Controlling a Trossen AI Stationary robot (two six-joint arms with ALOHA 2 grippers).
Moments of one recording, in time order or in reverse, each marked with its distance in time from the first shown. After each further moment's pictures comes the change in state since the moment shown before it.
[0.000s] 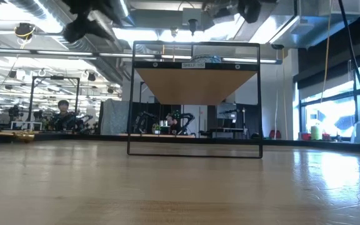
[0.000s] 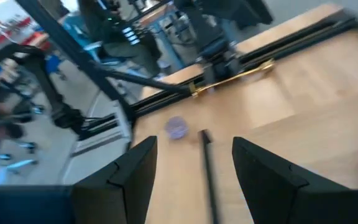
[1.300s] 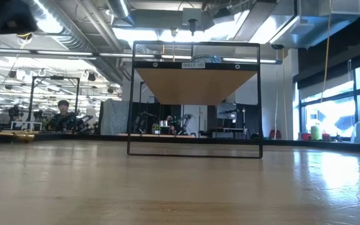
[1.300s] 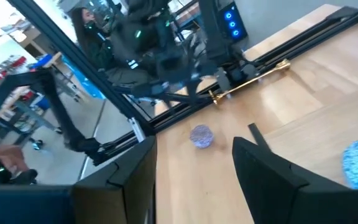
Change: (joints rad) left arm -0.819 0.248 0.000 -0.255 0.182 -0.096; right arm 0.408 0.000 0.000 0.059 0.492 0.216
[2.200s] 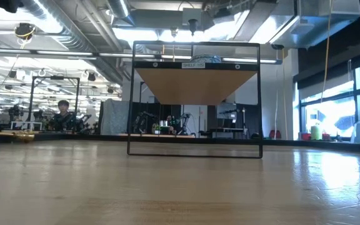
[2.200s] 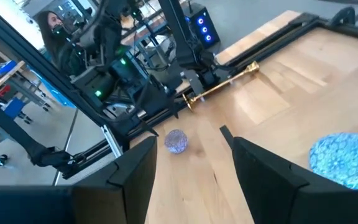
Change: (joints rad) left arm -0.220 0.227 0.000 -0.114 -0.166 -0.328; right arm -0.002 0.043 0.000 -0.014 0.105 0.021
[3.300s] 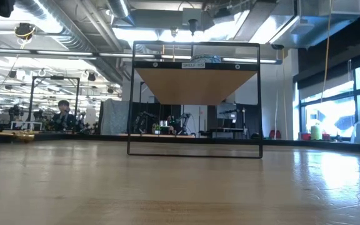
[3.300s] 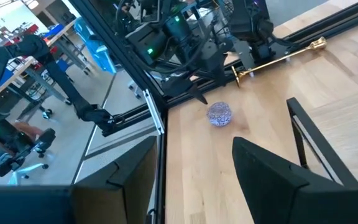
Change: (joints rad) left arm -0.043 0.000 0.000 -0.037 -0.047 -0.316; right arm 0.092 0.049 0.000 0.067 -0.116 -0.053
